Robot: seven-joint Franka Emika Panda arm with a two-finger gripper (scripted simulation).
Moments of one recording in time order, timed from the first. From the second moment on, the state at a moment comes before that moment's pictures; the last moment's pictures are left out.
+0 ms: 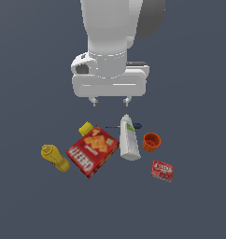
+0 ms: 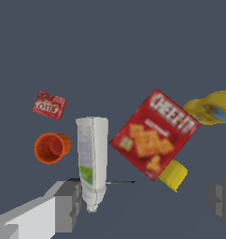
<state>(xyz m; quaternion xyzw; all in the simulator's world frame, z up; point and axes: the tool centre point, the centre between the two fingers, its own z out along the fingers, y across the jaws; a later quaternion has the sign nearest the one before) 0.018 -0.008 0.331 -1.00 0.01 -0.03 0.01</state>
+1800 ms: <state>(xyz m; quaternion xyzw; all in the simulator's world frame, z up) 0.010 -0.018 0.267 -0.99 -0.12 -0.02 0.02</state>
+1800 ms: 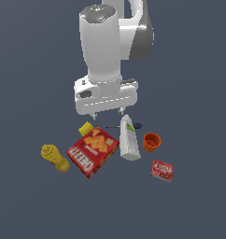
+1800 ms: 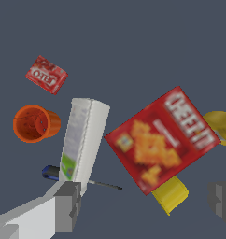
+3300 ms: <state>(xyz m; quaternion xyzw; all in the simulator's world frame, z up) -0.057 -0.134 0.118 -0.93 -0.36 -0.01 0.00</state>
